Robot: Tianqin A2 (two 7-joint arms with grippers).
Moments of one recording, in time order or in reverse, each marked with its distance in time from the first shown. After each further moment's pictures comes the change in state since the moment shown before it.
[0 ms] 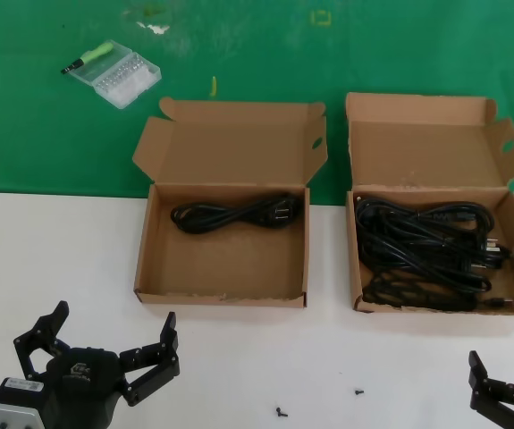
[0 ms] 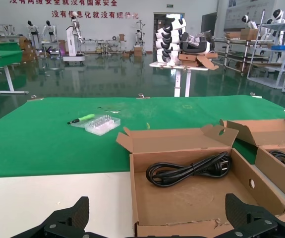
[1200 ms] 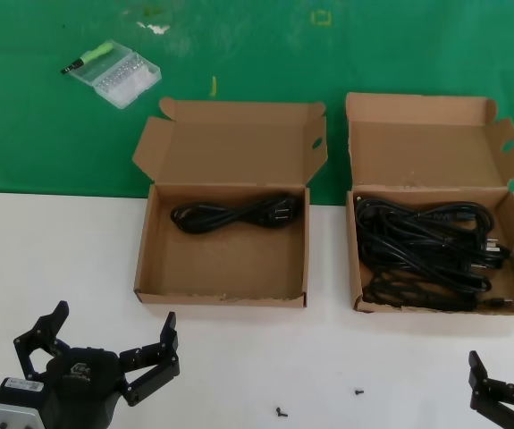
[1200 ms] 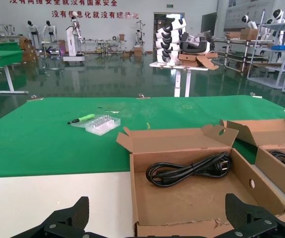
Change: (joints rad) left arm 0.000 0.000 0.000 0.000 0.000 0.000 0.000; right arm 0.000 0.000 0.000 0.000 0.000 0.000 0.000
